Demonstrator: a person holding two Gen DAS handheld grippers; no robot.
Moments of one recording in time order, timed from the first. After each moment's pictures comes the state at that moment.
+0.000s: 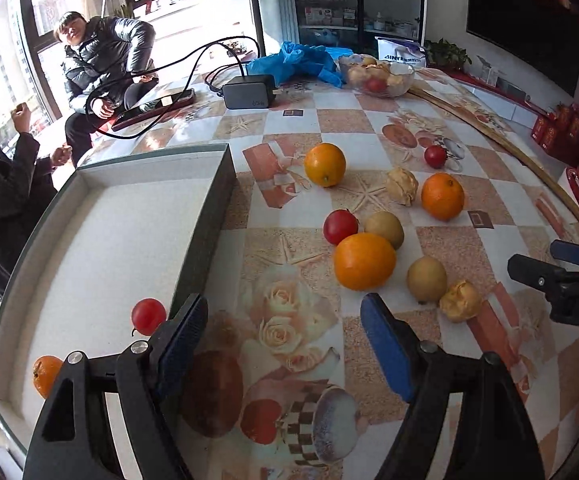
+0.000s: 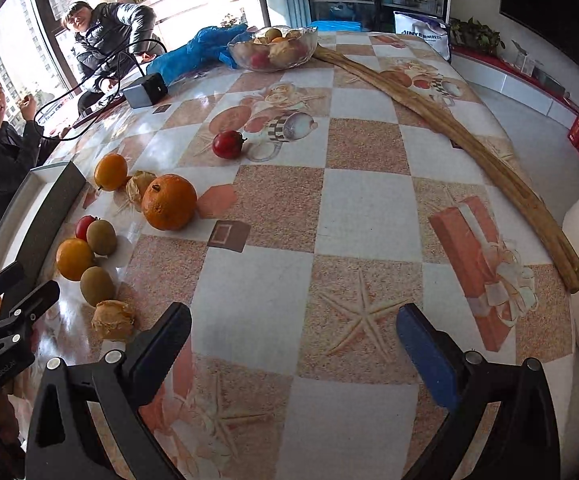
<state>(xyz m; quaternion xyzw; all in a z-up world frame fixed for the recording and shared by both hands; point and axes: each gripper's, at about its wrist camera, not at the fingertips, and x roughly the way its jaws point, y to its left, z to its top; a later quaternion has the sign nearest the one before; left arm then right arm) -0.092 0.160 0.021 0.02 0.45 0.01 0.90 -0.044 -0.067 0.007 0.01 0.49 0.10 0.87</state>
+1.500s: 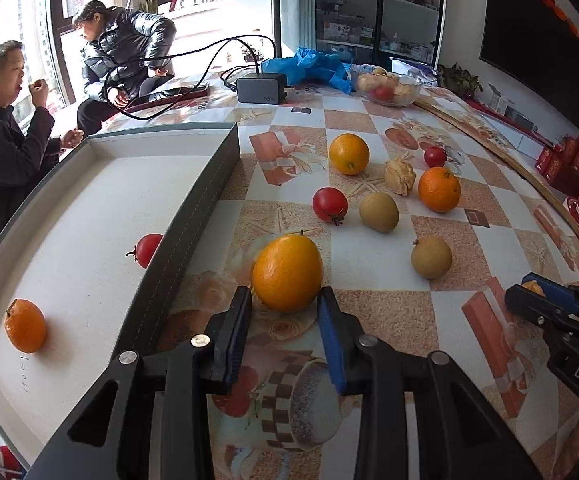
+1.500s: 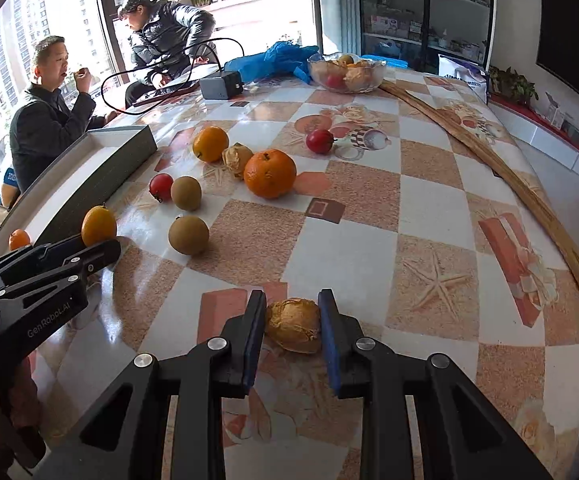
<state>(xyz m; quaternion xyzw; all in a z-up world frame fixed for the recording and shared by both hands) -0.115 0.159 0.005 -0.02 0.42 0.04 0.91 -0.101 -0.041 0.009 -0.02 0.43 0.16 0.89</state>
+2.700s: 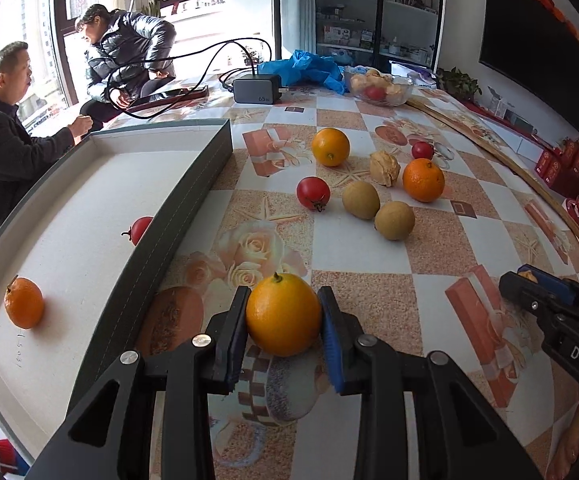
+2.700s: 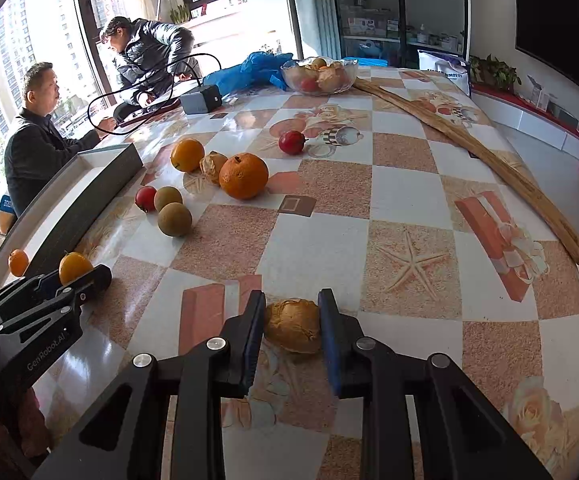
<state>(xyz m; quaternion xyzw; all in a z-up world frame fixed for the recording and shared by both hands) -0.129 0.147 0.004 -0.02 0.41 0.04 0.91 -0.104 -0.047 0.009 0.00 0.42 0.15 0.90</state>
